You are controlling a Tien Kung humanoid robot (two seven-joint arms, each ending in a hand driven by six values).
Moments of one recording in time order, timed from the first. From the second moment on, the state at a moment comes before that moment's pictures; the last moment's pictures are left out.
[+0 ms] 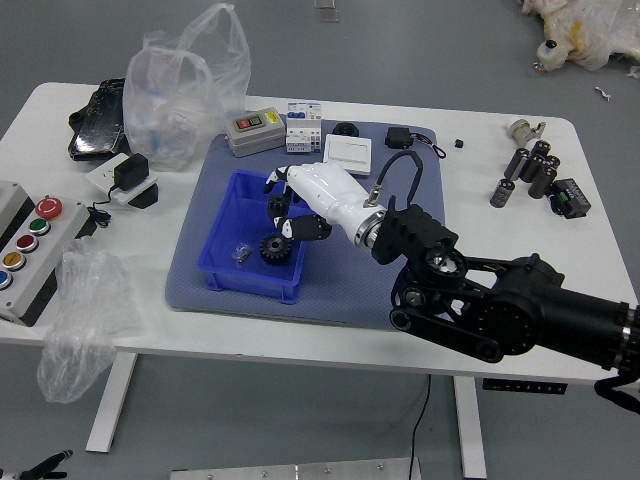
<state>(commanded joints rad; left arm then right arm) -0.21 0.20 -0.82 -0.29 0.78 0.03 0.20 0.92 -0.17 0.23 1.19 -1.66 -0.33 -0.25</state>
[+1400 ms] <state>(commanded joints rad) -0.20 0.19 -0.80 -0.28 0.76 0.04 0.19 0.55 -0.29 0.79 1.26 -1.33 -0.48 0.08</state>
